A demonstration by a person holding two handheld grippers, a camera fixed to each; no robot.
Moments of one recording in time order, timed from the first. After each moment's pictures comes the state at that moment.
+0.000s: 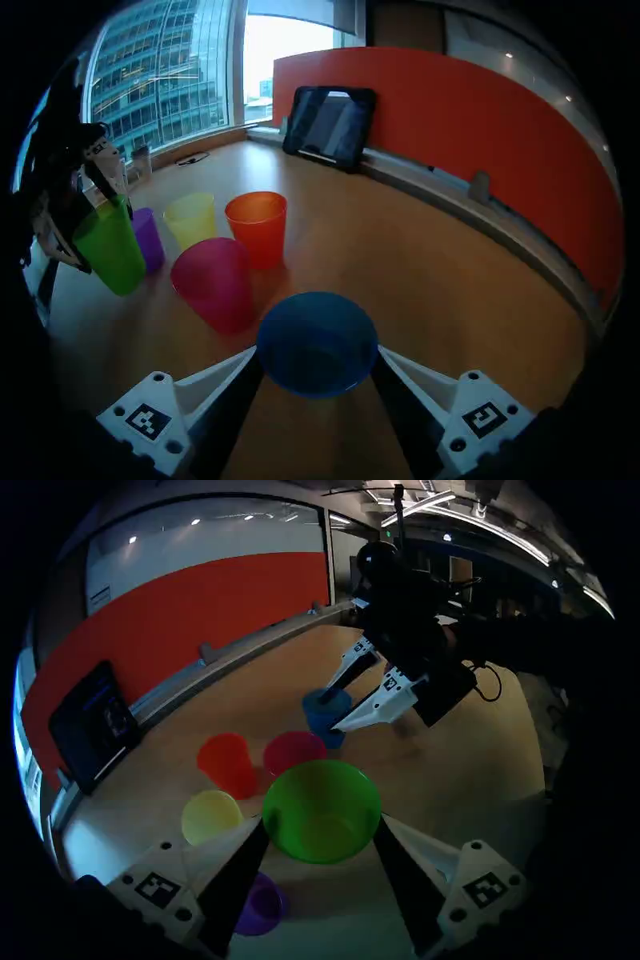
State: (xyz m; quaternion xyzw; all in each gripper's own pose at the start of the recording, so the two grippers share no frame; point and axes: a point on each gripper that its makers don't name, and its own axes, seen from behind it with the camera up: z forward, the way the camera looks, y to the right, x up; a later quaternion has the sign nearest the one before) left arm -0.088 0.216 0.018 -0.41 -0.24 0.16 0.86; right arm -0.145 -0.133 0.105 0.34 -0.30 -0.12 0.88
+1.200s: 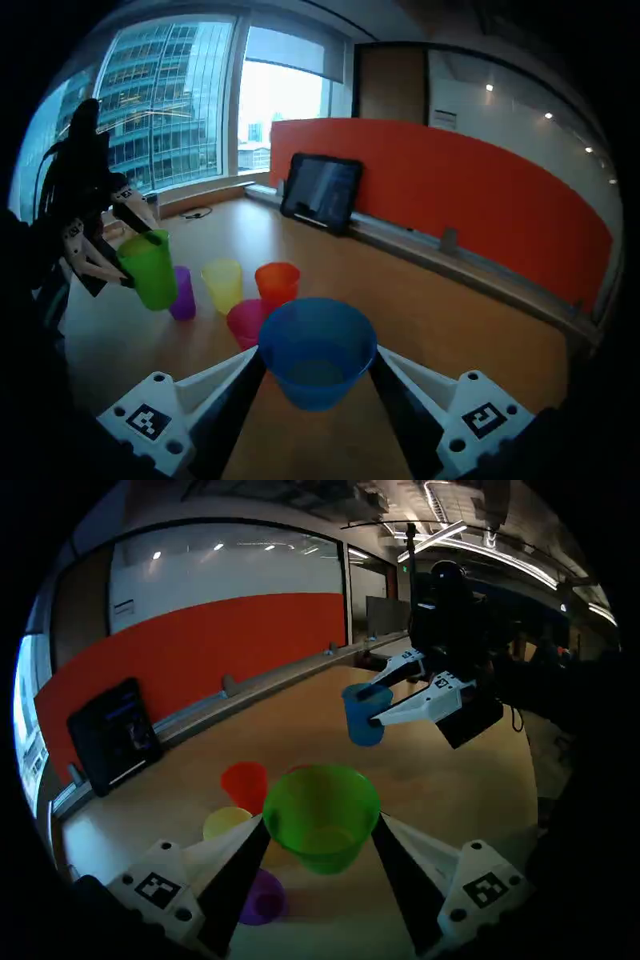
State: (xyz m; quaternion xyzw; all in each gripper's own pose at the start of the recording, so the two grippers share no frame) left arm -0.040 0.209 0.008 -0.39 -0.17 0.11 0.90; right arm -0.041 -0.129 0.059 0.32 -0.19 -0.09 0.93
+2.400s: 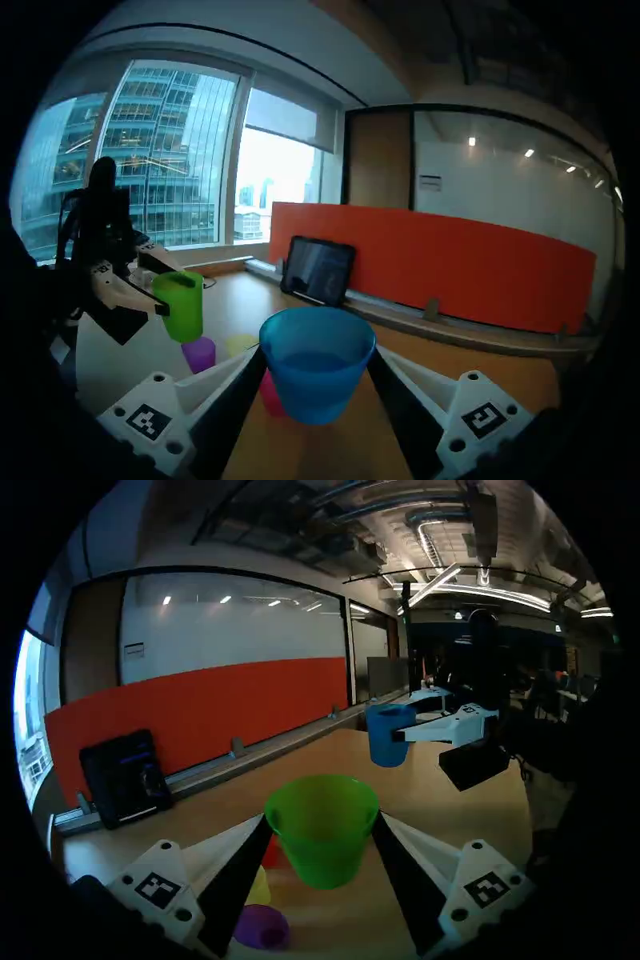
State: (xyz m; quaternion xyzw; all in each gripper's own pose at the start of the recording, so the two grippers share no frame) left arm 0.035 0.205 0.003 -0.39 -0.05 0.06 0.92; right arm 0.056 -0.146 0.016 0.30 -0.04 -0.05 0.95
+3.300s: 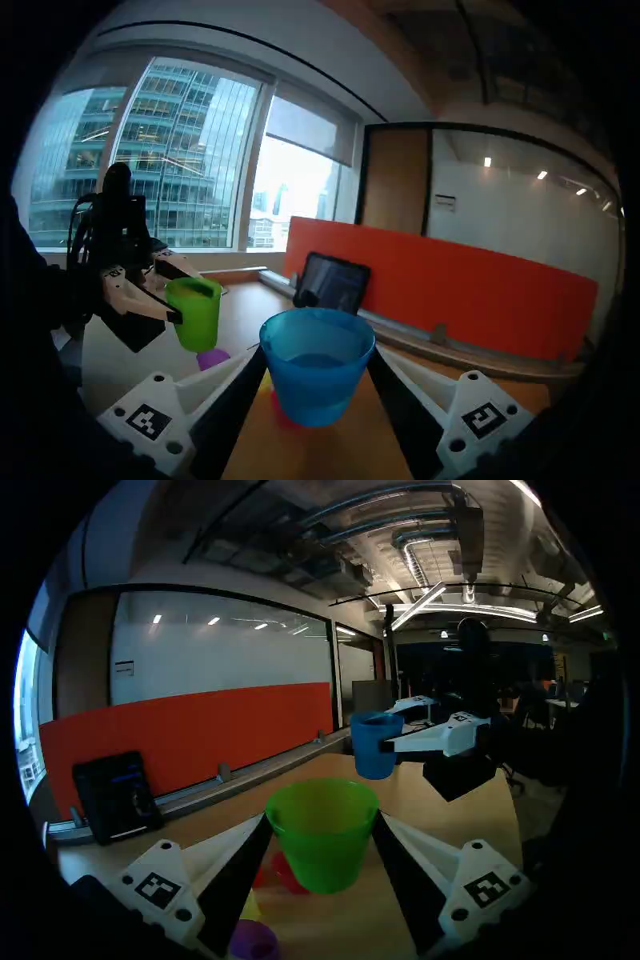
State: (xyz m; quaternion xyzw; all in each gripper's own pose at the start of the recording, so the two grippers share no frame) left arm 0.059 0.216 -0.016 -0.42 0.00 0.04 0.91; right arm 0.089 -0.174 -0.007 0.33 -0.01 -0.08 0.94
